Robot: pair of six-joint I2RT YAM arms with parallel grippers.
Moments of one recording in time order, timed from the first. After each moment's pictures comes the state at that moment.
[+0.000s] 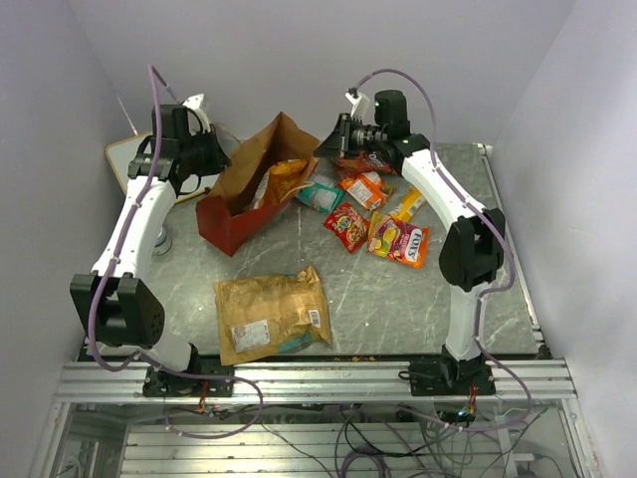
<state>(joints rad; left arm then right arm) -0.09 1.53 1.53 -0.56 0.26 -0.27 0.37 2.04 1.92 -0.30 -0.73 0.44</state>
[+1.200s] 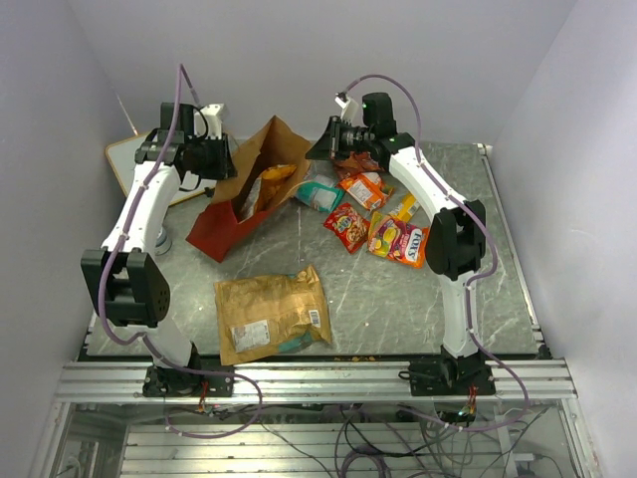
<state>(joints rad) -0.07 1.67 1.63 -0.70 0.37 -0.01 0.38 2.22 2.09 -0.32 -0.76 0.48</state>
